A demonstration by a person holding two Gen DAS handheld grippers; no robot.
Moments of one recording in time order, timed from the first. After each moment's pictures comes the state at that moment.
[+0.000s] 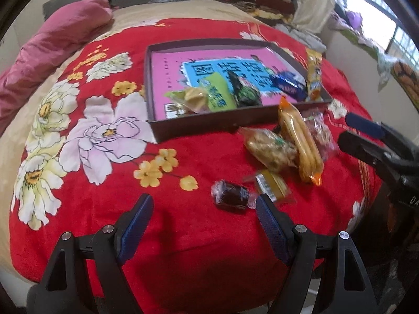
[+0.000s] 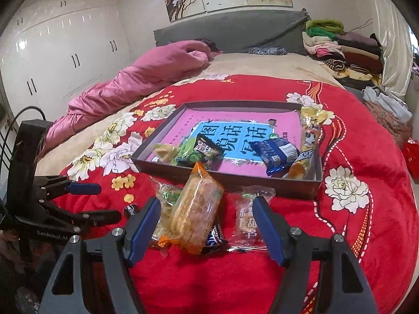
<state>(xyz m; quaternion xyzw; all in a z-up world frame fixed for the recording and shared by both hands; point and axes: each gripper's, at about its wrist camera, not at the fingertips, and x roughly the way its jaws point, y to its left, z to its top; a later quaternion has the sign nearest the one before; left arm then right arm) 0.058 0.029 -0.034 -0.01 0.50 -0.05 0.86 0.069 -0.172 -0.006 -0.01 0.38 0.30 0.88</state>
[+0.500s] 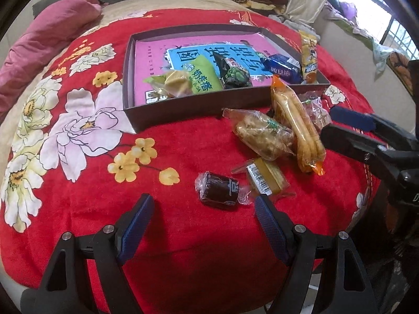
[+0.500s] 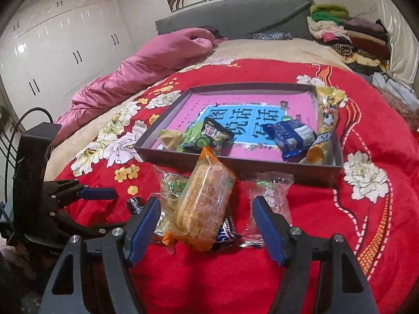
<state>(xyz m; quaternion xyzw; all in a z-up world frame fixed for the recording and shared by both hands) 0.064 0.019 -0.054 -0.01 0.52 -0.07 0.85 0.081 -0.162 -0.025 0.00 0.41 0.32 0.85</state>
